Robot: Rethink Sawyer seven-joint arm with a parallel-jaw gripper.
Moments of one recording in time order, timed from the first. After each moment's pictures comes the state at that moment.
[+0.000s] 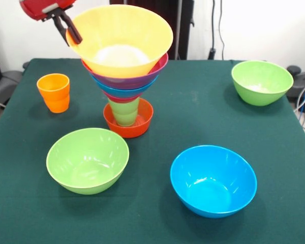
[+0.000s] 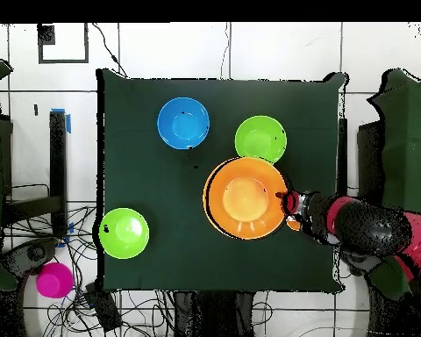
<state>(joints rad) -1.41 -0.64 1.07 1.94 -0.43 0.79 1.73</state>
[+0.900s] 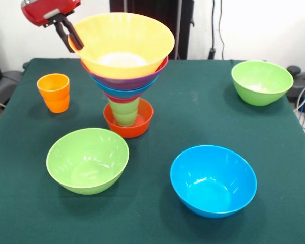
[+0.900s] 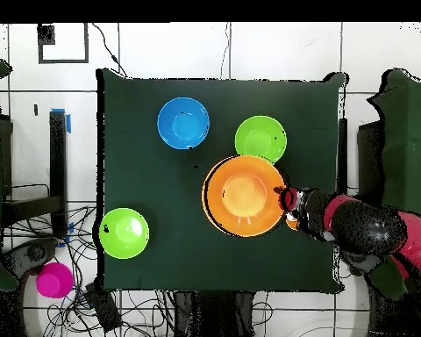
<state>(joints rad) -1.41 -0.61 1.07 1.94 -0.44 0.72 1.73</state>
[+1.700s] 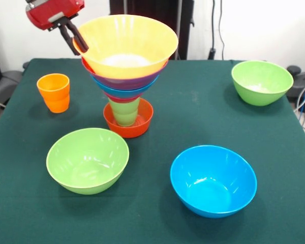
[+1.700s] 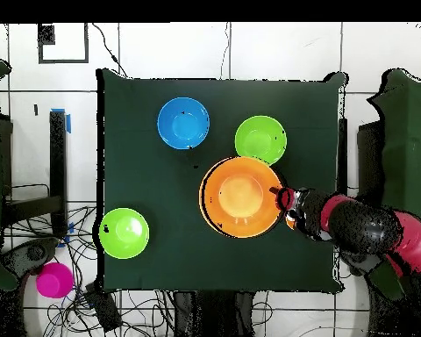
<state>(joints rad) -1.41 -0.58 1.07 1.94 -0.44 0.72 1.73</state>
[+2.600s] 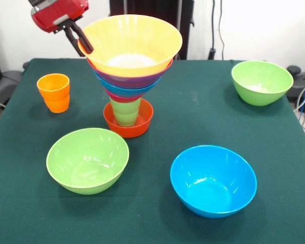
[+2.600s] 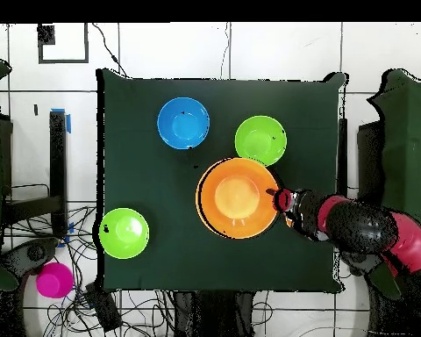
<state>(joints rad) -1.41 -0.55 1.07 1.95 -0.44 0.72 1.73</state>
